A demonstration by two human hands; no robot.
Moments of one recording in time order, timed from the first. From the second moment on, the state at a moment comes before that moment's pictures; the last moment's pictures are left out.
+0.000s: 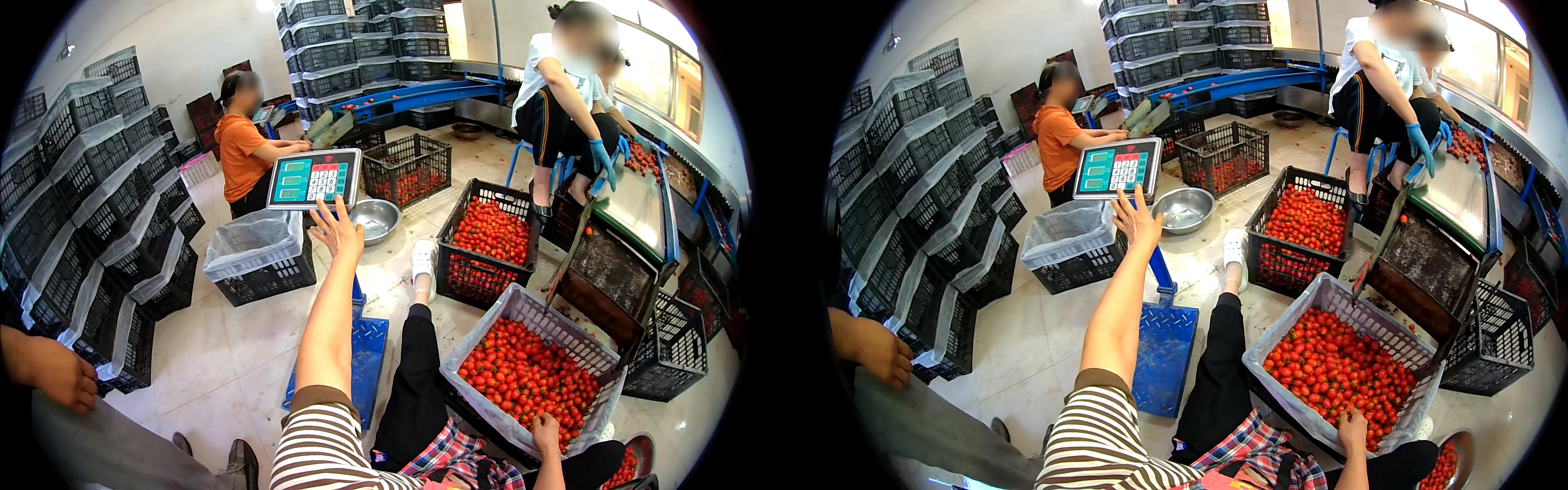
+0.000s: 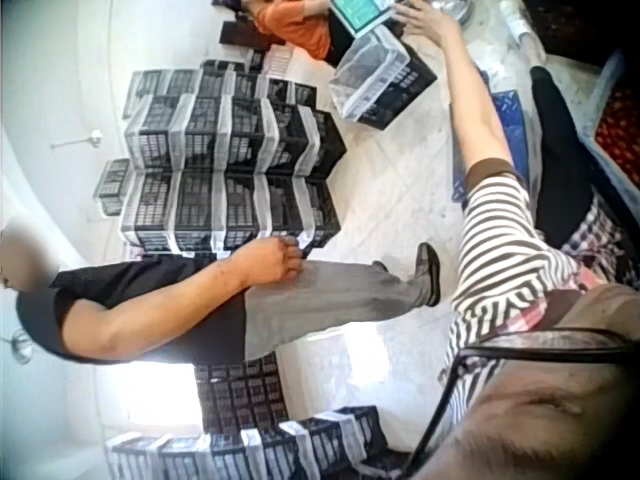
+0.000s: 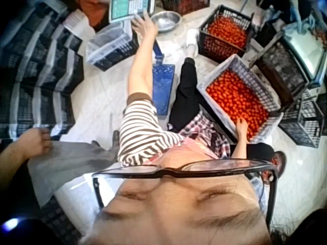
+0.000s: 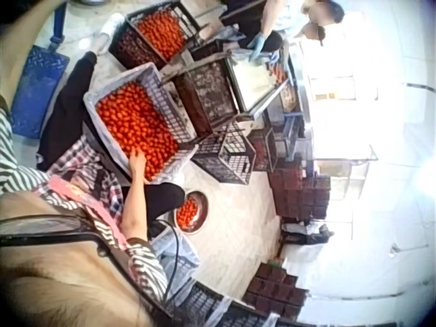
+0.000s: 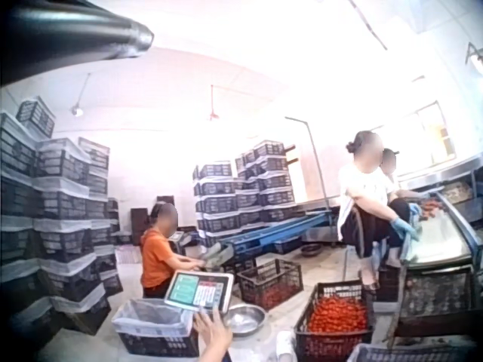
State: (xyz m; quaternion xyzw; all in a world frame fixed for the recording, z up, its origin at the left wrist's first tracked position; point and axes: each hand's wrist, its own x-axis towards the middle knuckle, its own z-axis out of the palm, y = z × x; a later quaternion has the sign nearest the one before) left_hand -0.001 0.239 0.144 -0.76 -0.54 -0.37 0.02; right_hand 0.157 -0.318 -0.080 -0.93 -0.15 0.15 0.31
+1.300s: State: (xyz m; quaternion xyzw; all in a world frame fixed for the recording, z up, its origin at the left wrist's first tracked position) left_hand -0.001 0.255 0.159 -0.74 -0.48 -0.43 0.17; right_hand 0.152 -0.316 -0.070 -0.92 -0.15 0.16 0.31
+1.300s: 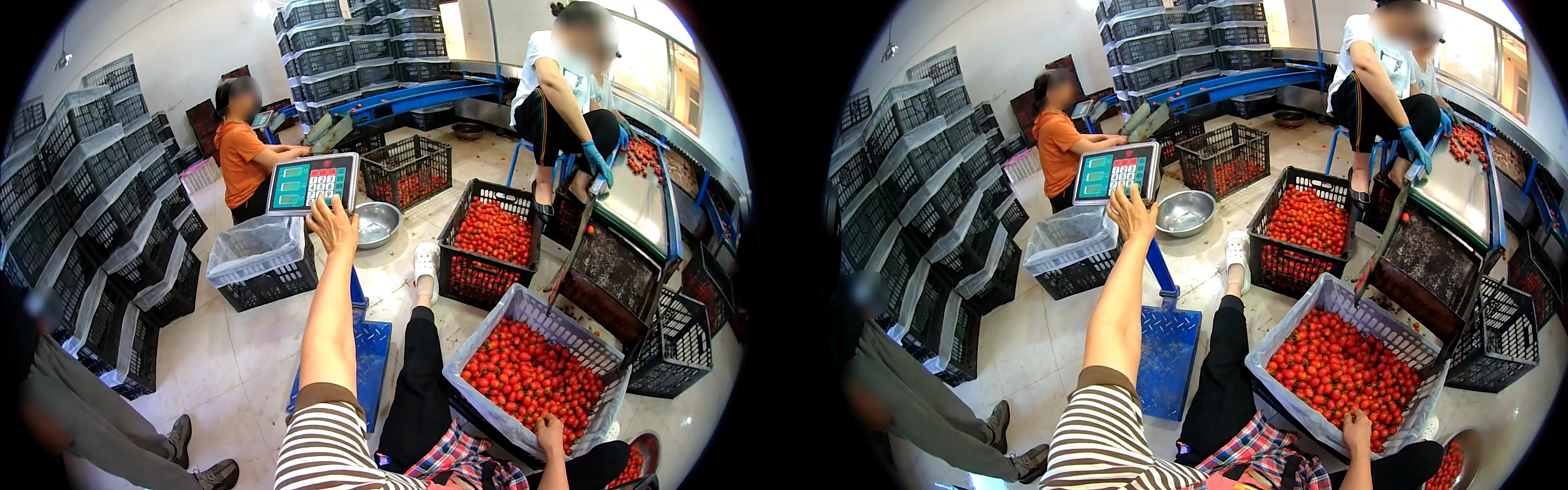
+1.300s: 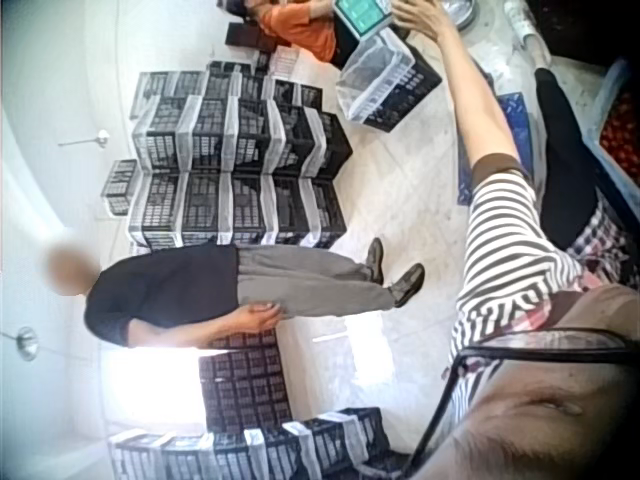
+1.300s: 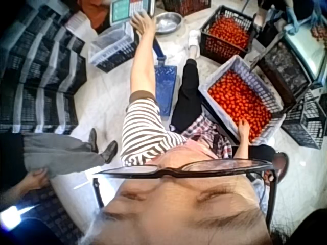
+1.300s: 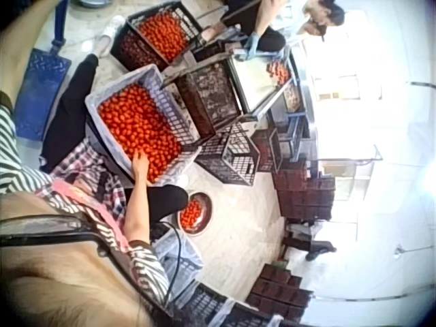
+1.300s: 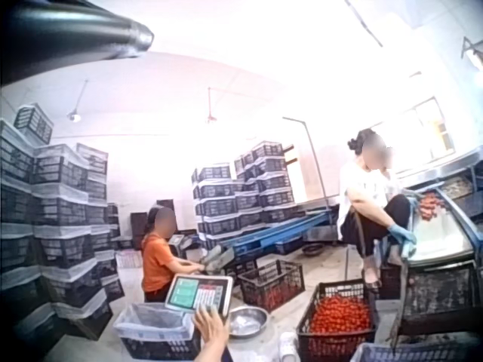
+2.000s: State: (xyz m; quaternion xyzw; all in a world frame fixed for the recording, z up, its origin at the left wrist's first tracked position) left_hand 0.084 -0.076 -0.041 -0.90 0.05 -0.30 -0.32; right_hand 0.146 -0.313 -0.068 -0.93 -0.14 0.13 0.30
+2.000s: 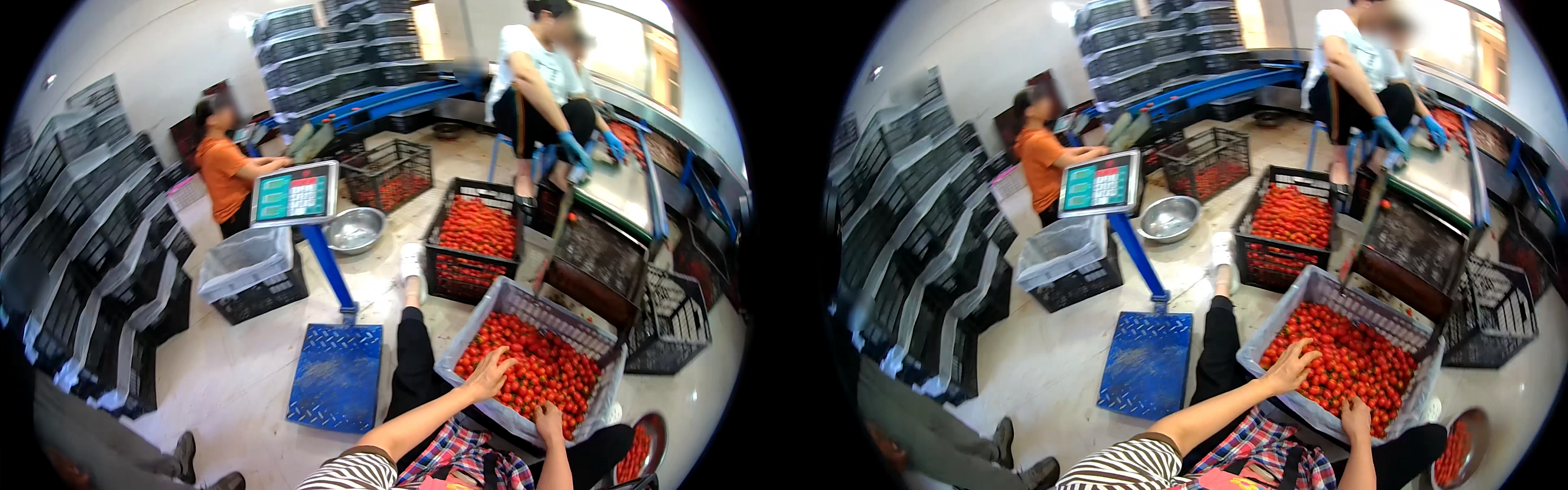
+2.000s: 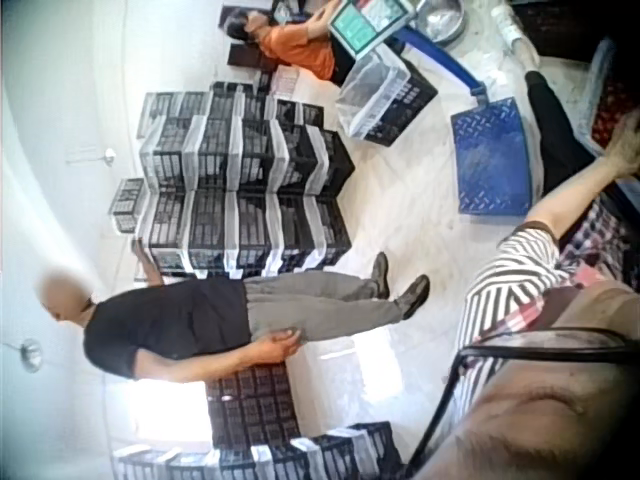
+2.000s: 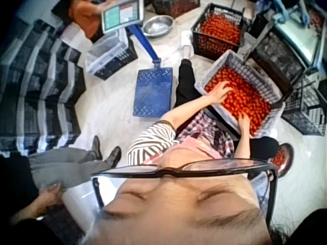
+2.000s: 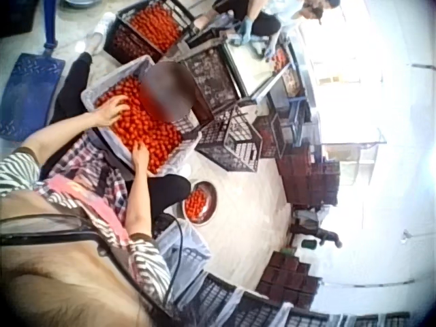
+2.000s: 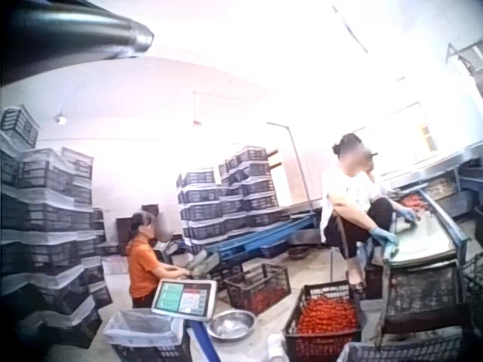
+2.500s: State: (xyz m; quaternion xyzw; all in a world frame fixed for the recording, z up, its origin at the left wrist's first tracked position) left_hand 0.090 -0.100 -0.078 -0.93 -0.02 -0.12 -0.35; right_hand 0.139 -0.307 -0.046 -0.93 -0.13 0.19 0.30
